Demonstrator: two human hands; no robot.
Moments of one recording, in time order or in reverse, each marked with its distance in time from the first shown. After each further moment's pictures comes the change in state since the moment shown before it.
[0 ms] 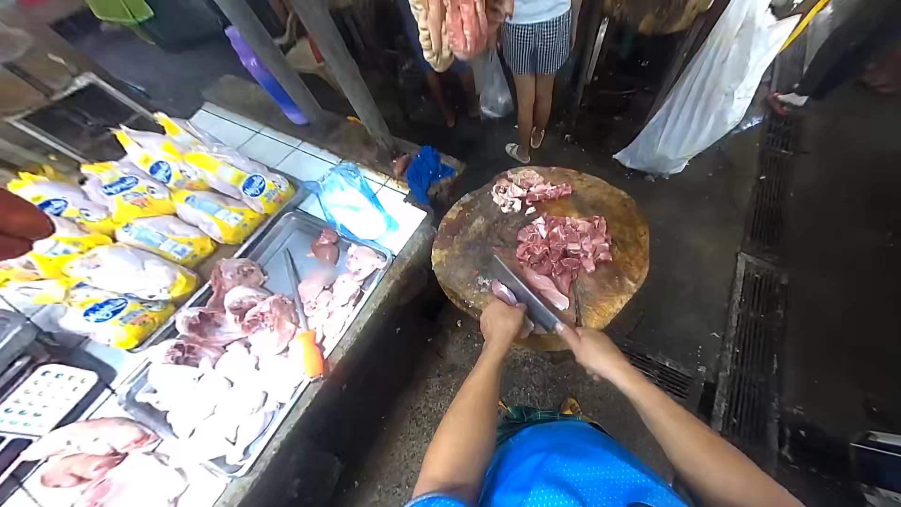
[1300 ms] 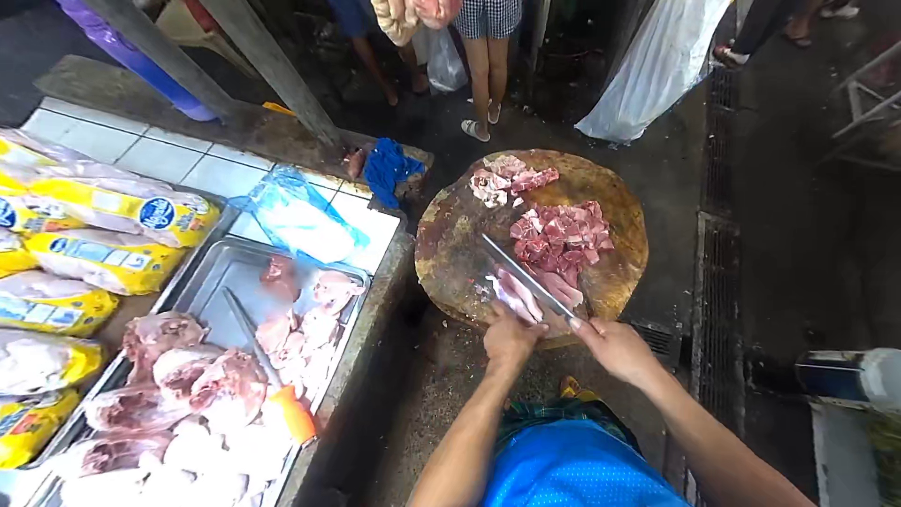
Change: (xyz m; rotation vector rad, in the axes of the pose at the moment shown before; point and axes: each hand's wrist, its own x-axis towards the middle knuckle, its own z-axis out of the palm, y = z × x) left_hand 0.019 -0.013 -0.020 0.227 -0.189 0.171; right_hand -0.016 -0.053 -0.008 0.063 0.158 0.030
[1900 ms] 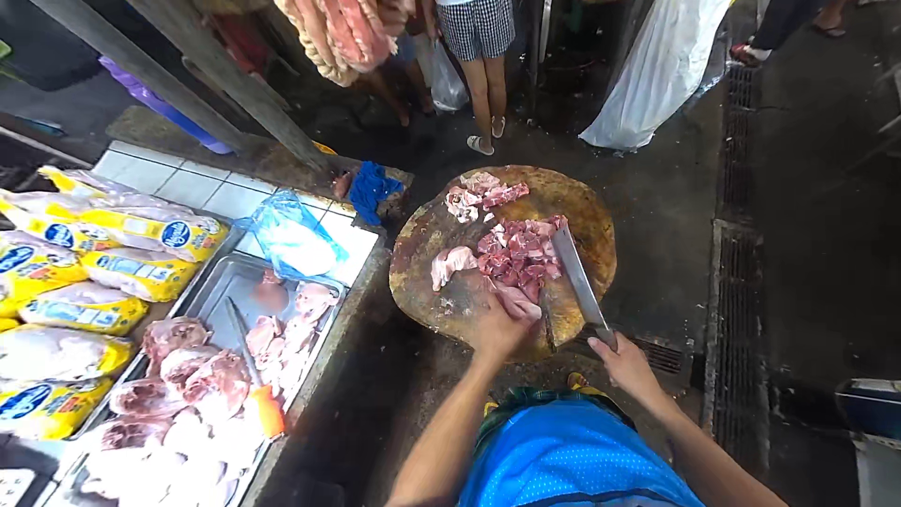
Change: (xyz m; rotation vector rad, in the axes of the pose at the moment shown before) left_hand 0.003 0.082 0.040 -0.015 0.129 0.067; right_hand 0.048 0.181 -0.024 0.319 0.119 0.060
